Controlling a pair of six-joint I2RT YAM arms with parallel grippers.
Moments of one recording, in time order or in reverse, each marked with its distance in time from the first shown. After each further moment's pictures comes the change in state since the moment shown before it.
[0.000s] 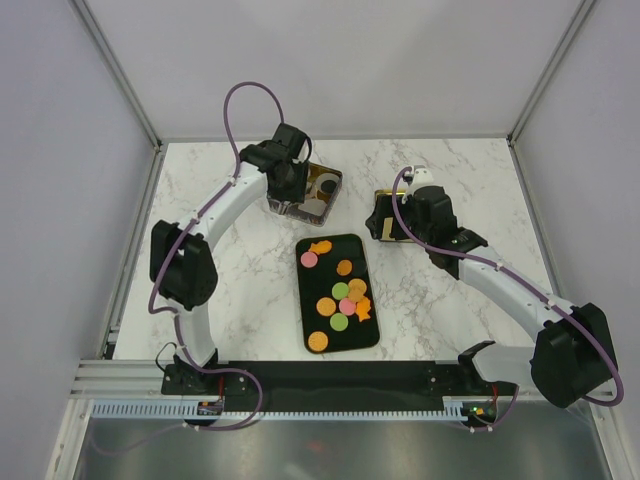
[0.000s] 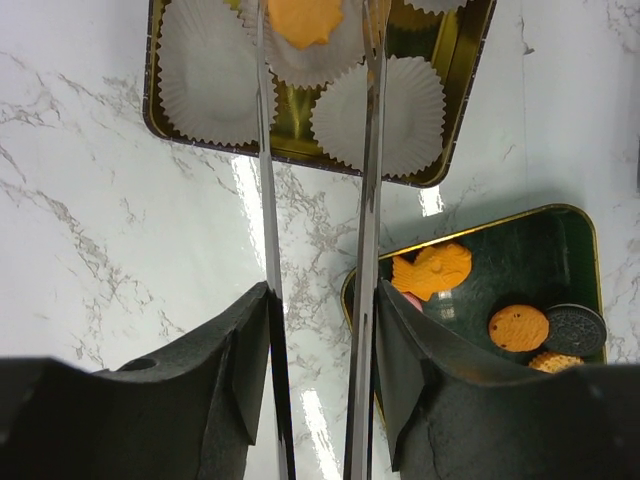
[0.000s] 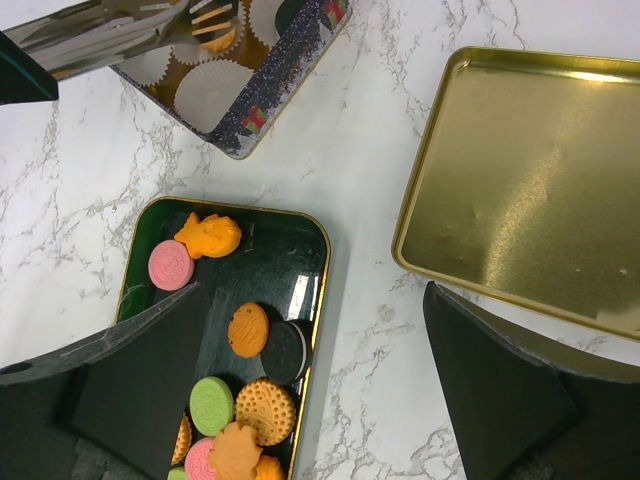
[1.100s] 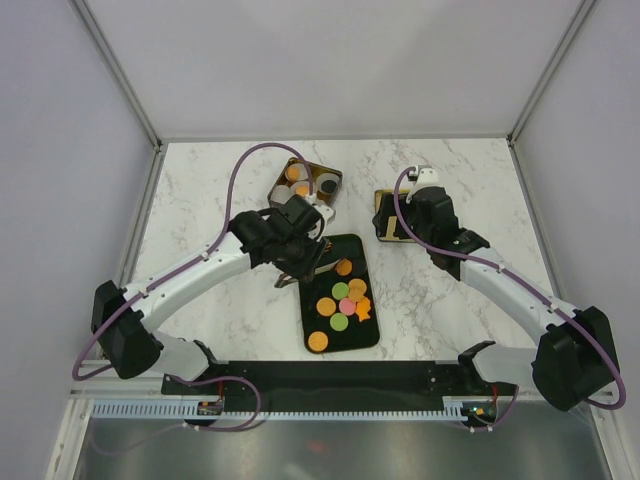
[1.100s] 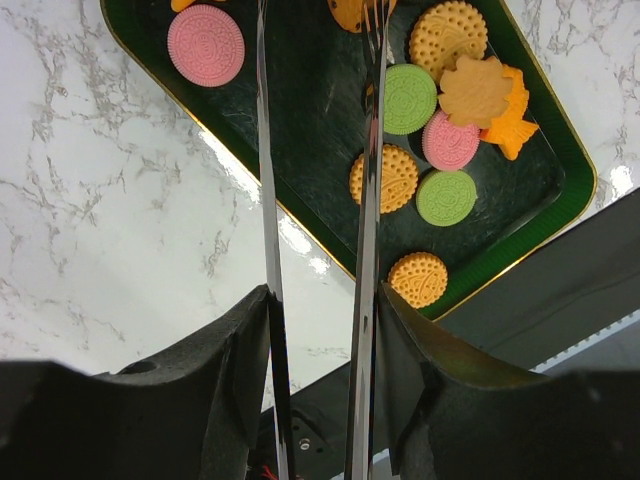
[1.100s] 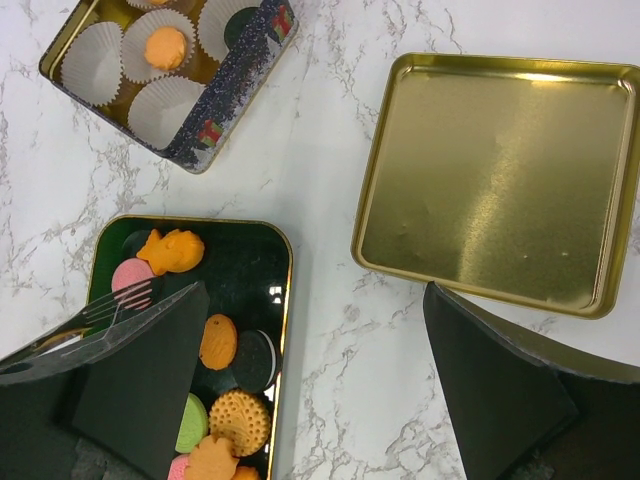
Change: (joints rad) left arm -0.352 -0.499 -0.497 -0.065 0.109 0.006; right arm 0.000 -0.017 0.000 -0.027 0.107 -0.001
